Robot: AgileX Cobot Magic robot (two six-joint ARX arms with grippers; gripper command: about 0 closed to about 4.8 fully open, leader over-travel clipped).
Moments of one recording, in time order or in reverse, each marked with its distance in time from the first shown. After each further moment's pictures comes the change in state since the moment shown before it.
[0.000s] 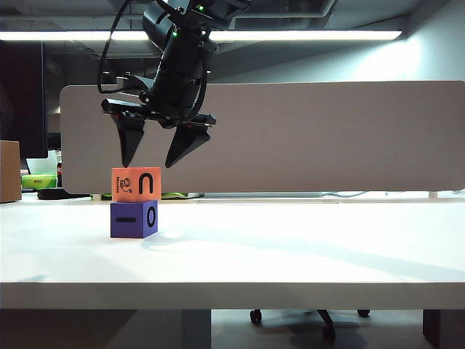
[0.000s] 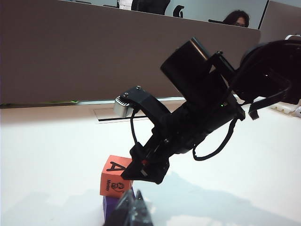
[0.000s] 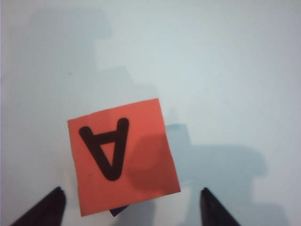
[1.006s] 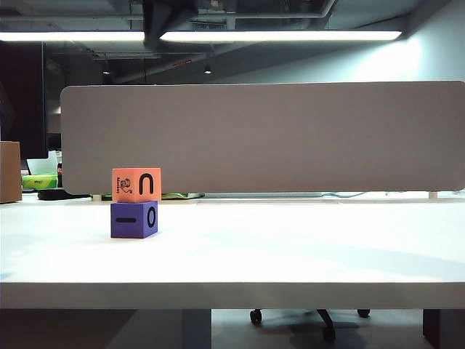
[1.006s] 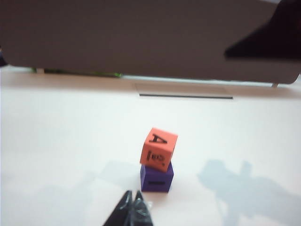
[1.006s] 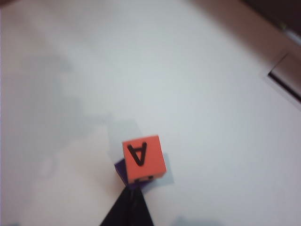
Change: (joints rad) left arm 0.000 0.000 0.000 -0.122 -0.176 0.000; right arm 0.073 -0.301 -0.001 -0.061 0.106 -0.053
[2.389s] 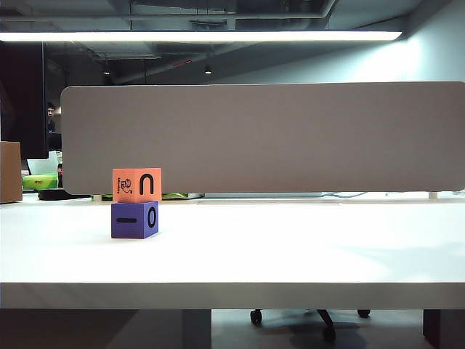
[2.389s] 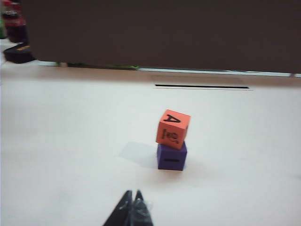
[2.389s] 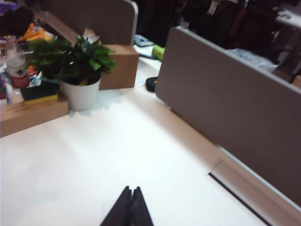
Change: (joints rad) left arm -0.001 -0.296 0.001 -0.305 -0.069 0.045; right arm 0.078 -0.399 -0.001 0.044 0.082 -0.108
